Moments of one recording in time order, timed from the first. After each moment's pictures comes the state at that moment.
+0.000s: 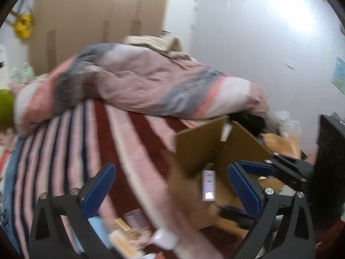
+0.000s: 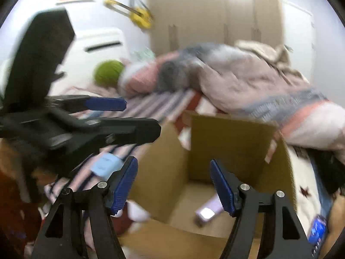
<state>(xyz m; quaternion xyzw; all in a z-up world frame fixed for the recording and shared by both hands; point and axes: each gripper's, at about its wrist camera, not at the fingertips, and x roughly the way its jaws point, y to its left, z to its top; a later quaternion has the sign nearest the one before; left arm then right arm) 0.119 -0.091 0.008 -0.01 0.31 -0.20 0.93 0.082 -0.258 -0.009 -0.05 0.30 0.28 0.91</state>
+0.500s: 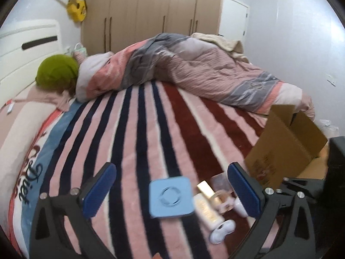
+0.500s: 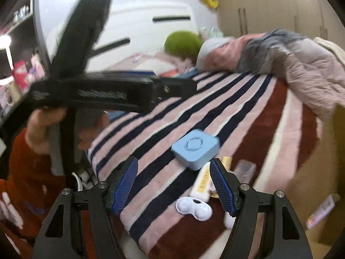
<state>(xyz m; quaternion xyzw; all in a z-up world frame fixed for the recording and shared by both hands) 0.080 0.056 -0.063 -0.04 0.33 -0.05 0.94 0.050 -0.121 -0.077 -0.09 0.37 0.45 0.81</state>
